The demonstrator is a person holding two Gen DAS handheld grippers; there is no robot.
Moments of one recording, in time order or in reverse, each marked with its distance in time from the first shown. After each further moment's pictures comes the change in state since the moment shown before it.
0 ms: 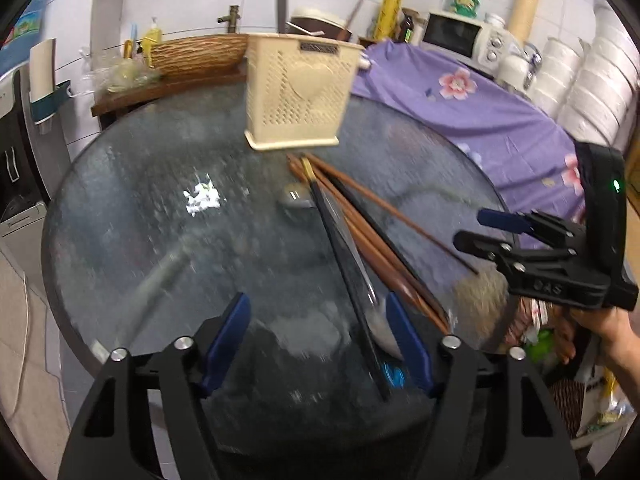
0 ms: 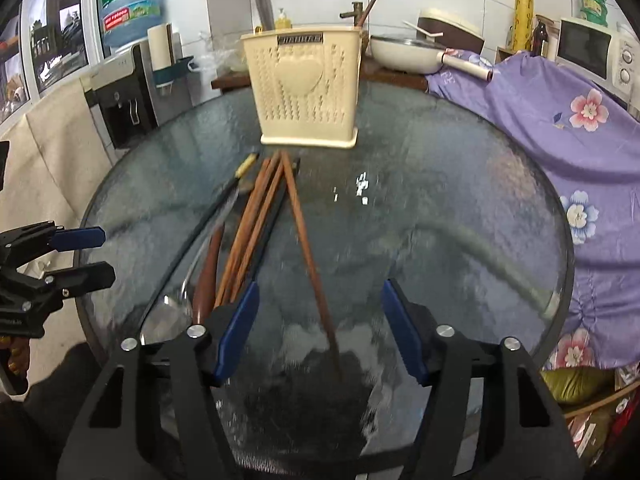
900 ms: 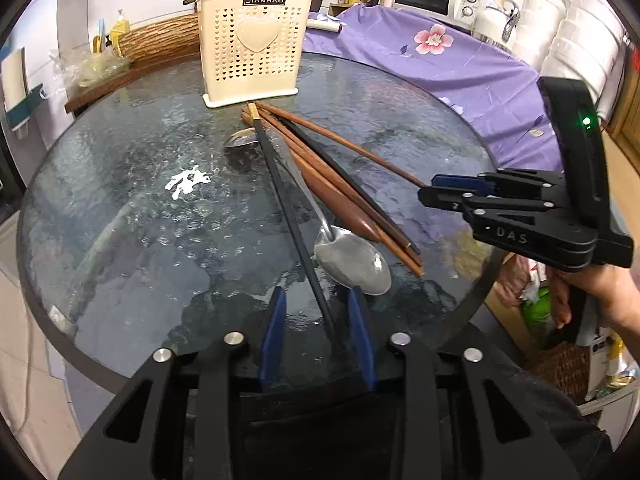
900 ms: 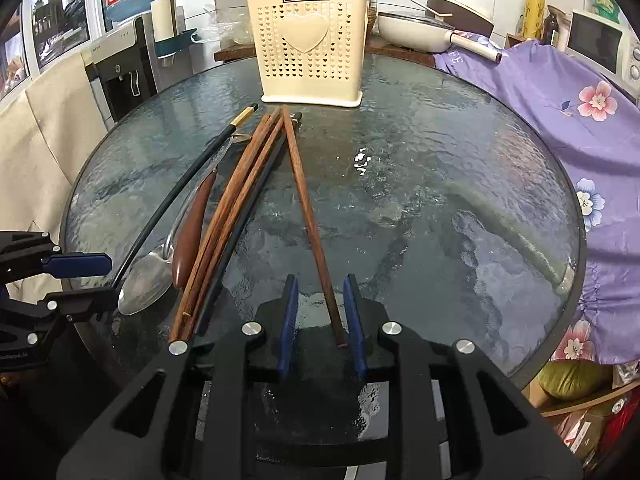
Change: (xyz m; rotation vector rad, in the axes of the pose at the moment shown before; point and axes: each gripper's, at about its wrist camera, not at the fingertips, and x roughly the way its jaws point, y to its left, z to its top) left arm 0.021 -0.037 -0.025 0.078 0.102 -0.014; right arm 0.017 -0.002 -0.018 -0.027 0.070 -0.004
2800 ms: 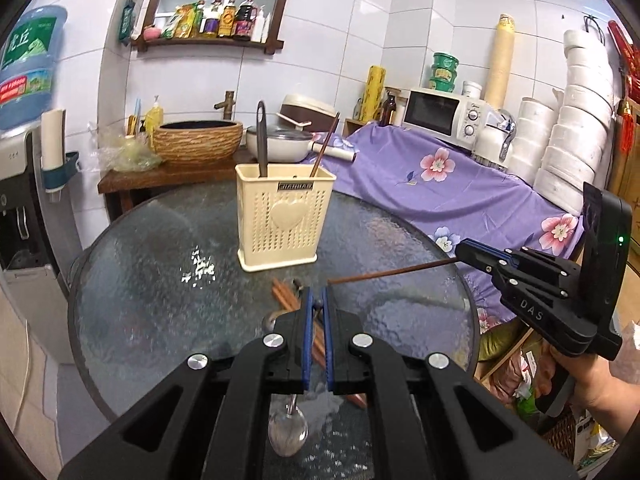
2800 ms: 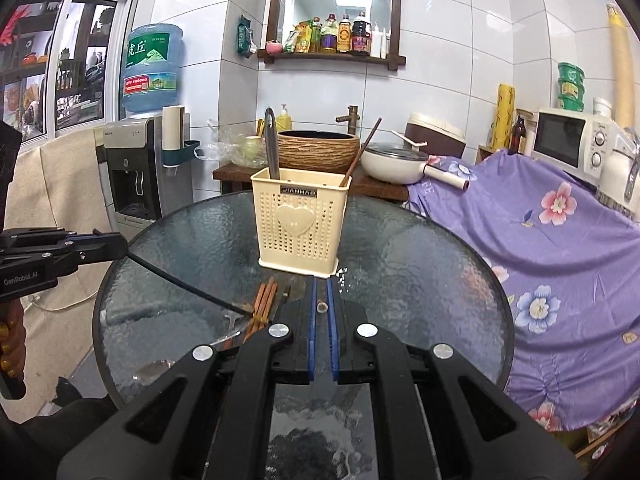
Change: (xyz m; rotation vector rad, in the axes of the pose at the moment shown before) left arm -0.104 0.021 0.088 -0.063 -0.401 0.008; right arm -0.122 0.003 0.075 -0.049 -0.417 -0.070
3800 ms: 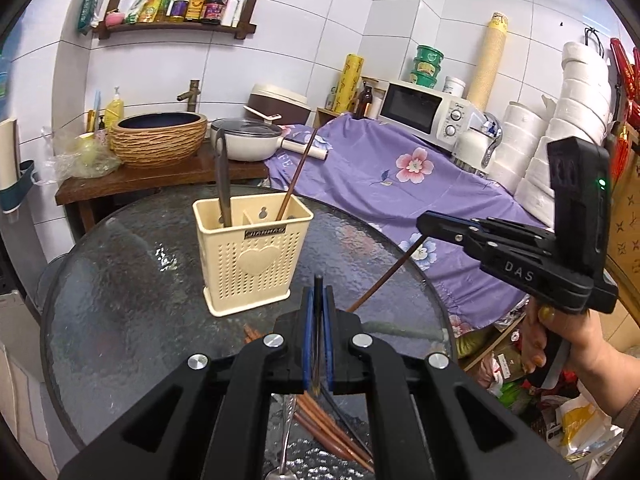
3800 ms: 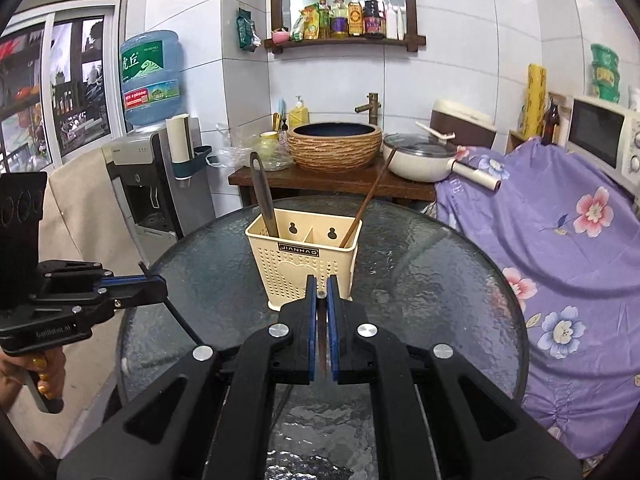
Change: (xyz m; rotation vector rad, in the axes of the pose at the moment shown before) left arm 0.050 0.011 0.085 -0.002 0.080 -0.140; right arm 0.064 -0.036 0.113 0.062 0.123 0.137
